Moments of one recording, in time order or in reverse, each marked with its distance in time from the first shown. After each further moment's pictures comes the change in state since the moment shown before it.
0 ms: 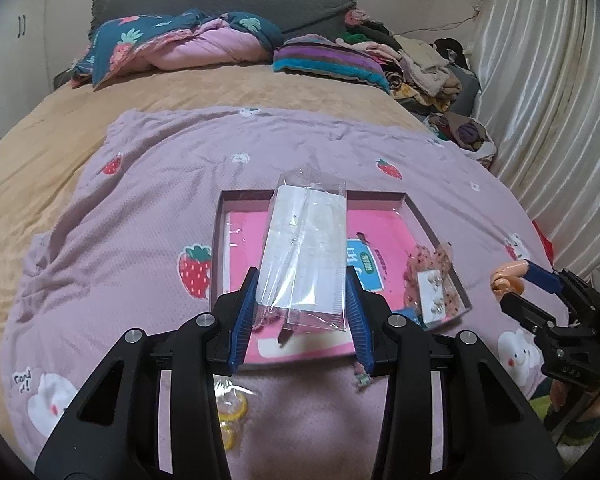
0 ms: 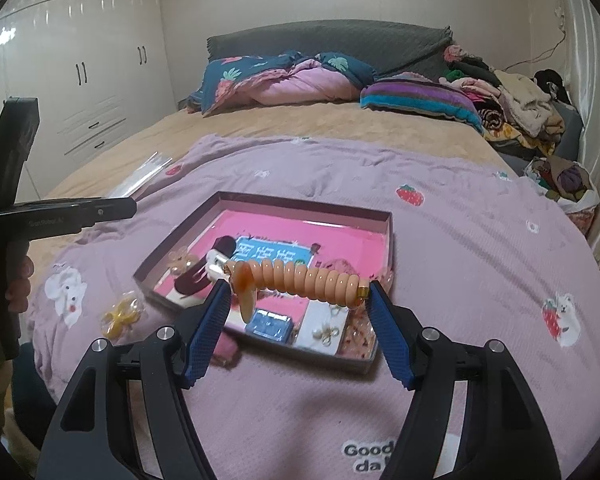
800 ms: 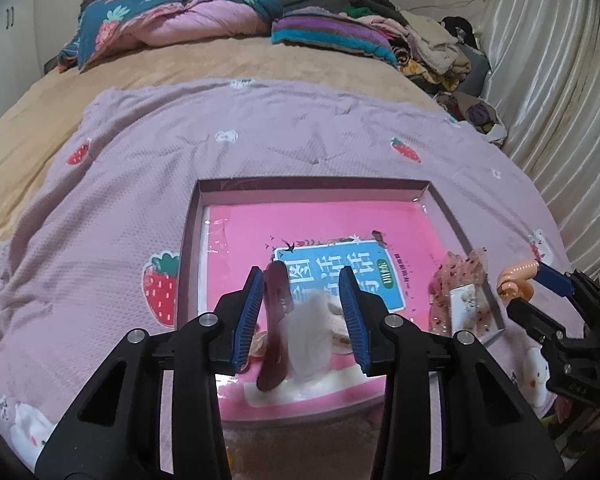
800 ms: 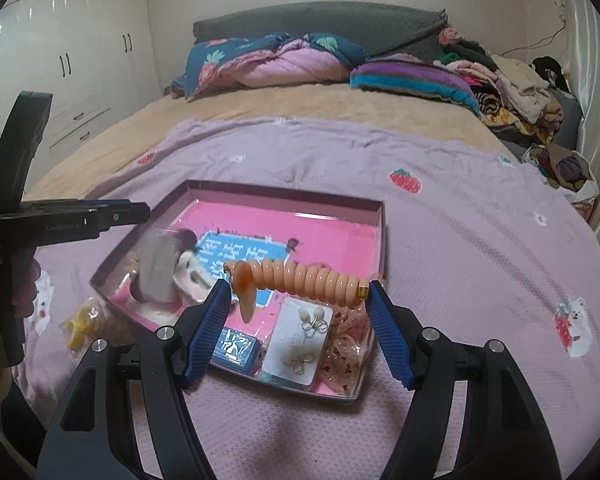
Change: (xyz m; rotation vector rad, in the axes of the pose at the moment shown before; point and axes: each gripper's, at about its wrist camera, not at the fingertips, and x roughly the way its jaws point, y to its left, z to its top) left arm 0.080 -0.002 0.015 -0.002 0.098 0.003; right arm 0.064 -0.021 0.004 0.015 0.074 -0.027
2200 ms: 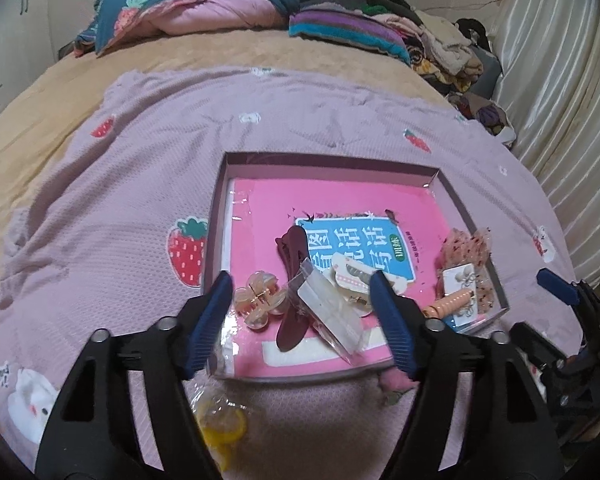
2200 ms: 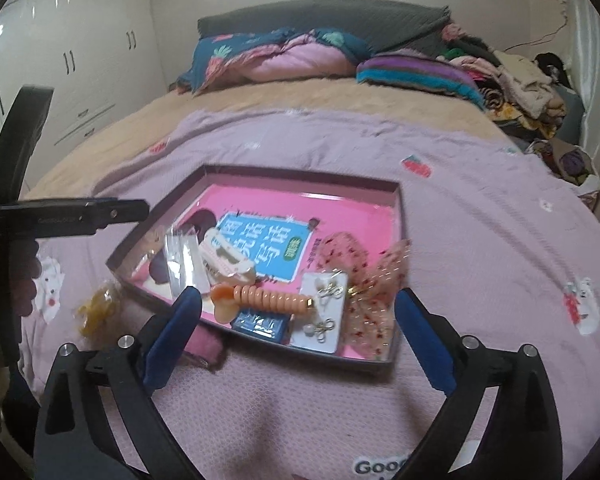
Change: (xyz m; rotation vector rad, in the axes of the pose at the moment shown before) left arm -0.028 0.012 -0.023 -0.043 0.005 0.029; right arm -0.017 0.020 -0.020 0.010 -0.011 0.010
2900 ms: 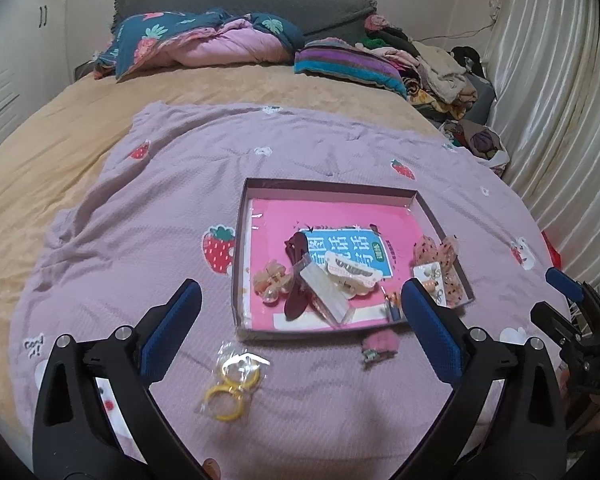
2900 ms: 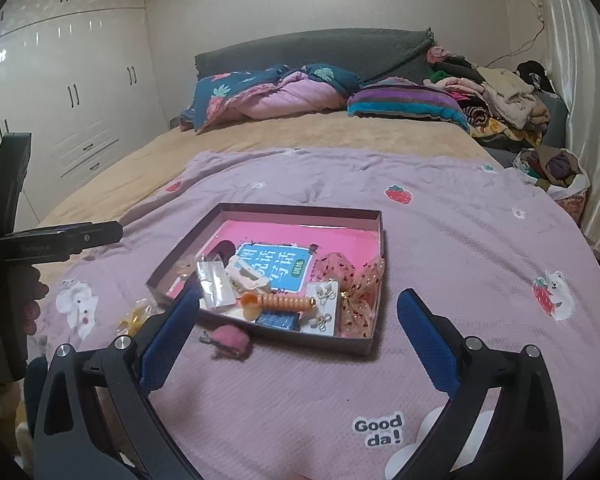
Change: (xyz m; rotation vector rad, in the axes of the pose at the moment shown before) left arm -0.080 -0.002 -0.027 -0.011 -0.112 0.015; right arm -0.081 0.005 -0.007 0.042 -0.106 0.009
